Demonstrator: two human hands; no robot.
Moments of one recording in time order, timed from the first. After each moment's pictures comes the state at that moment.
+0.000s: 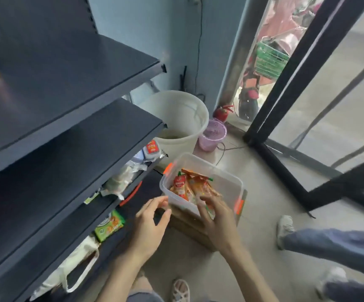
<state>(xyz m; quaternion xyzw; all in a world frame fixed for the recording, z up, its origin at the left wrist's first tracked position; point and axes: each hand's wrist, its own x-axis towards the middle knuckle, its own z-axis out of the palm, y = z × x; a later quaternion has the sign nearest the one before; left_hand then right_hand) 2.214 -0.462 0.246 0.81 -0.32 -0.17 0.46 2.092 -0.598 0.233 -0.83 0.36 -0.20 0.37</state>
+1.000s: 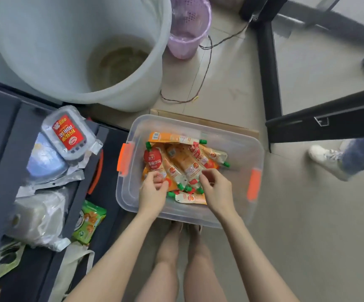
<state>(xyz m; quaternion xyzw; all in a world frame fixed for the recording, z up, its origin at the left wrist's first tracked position) 2.346 -0.741 -0.063 0.83 -0.11 -0.48 0.26 2.204 -0.822 -0.045 -0.58 0.64 -0.04 0.51</state>
